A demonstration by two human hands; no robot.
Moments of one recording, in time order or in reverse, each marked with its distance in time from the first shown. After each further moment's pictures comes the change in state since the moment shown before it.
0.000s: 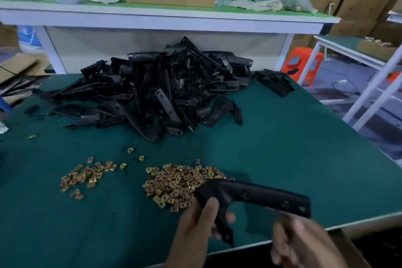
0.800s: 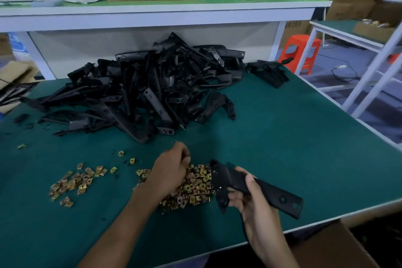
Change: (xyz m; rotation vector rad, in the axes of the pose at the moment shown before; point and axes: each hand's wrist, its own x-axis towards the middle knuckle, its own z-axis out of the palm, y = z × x) left_hand 0.135 0.031 -0.047 1.132 0.062 0.281; right_hand 0.069 0.057 0.037 0.309 0.355 0.072
